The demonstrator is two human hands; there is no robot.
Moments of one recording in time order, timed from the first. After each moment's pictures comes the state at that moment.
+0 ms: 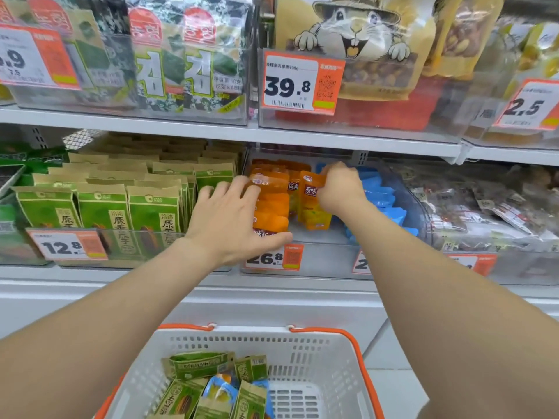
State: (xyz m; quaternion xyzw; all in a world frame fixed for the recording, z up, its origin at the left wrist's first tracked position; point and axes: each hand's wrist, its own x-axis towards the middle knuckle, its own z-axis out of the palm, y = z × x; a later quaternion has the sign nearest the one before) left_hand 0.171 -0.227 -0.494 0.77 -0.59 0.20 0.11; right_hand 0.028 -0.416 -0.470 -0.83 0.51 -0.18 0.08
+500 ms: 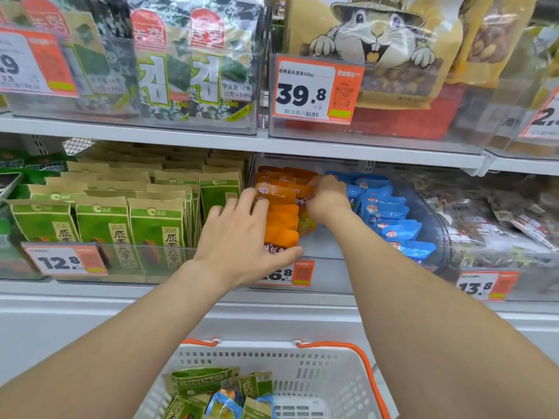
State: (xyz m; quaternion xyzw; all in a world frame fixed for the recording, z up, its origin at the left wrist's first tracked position) left_hand 0.169 -0.233 -0.505 0.77 -0.59 0.19 0.14; right_hand 0.071 -0.427 -0.483 -0.84 0.51 -0.15 0.12
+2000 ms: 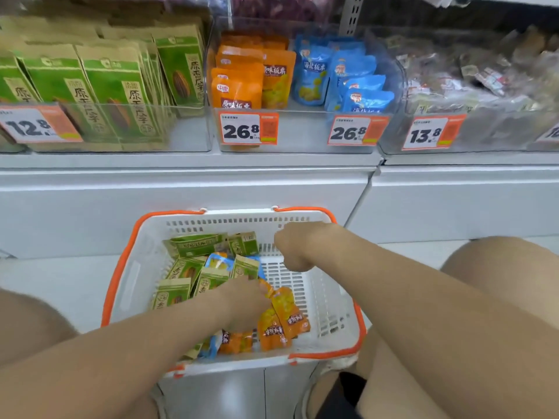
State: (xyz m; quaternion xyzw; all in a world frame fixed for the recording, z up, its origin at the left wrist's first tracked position) left_hand 0.034 -0.082 -0.733 0.51 -0.80 -0.15 -0.28; right_hand -0.074 -0.193 -0.595 -0.90 0.25 0.35 0.06
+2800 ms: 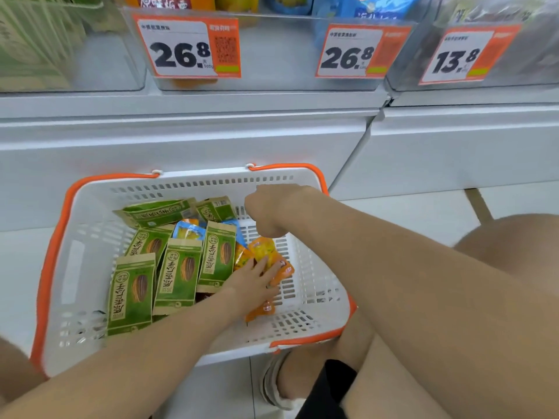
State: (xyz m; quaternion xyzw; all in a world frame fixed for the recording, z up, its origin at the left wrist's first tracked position) left_hand -0.012 -0.106 -0.873 0.44 -0.83 -0.09 -0.32; right_hand -0.059 -0.238 -0.653 -0.91 0.27 0.31 0.09
